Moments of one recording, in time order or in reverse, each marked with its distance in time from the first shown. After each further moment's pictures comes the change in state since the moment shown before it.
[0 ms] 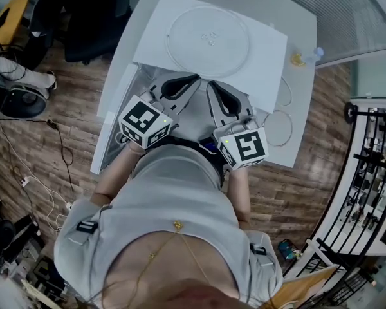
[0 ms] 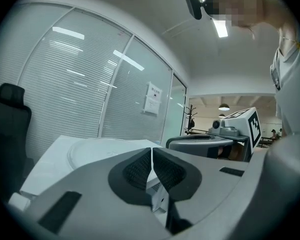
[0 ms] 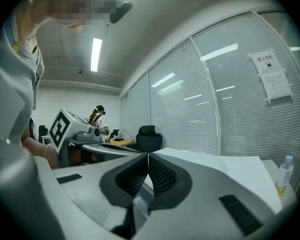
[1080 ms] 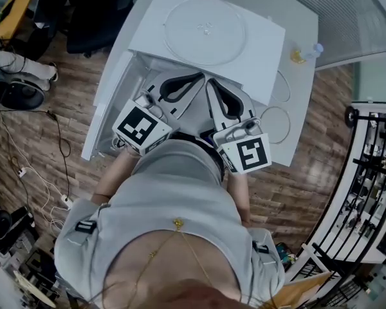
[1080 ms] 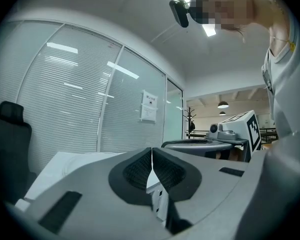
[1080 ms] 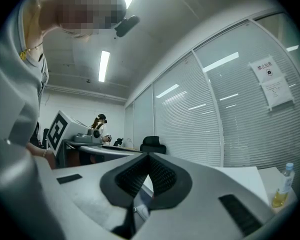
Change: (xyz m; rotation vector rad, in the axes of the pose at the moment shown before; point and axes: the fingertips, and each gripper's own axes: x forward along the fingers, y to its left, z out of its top) left arm -0.006 -0.048 0.029 0.089 -0.089 0.028; right arm -0.037 0.010 0.027 -0.028 -0.124 0.049
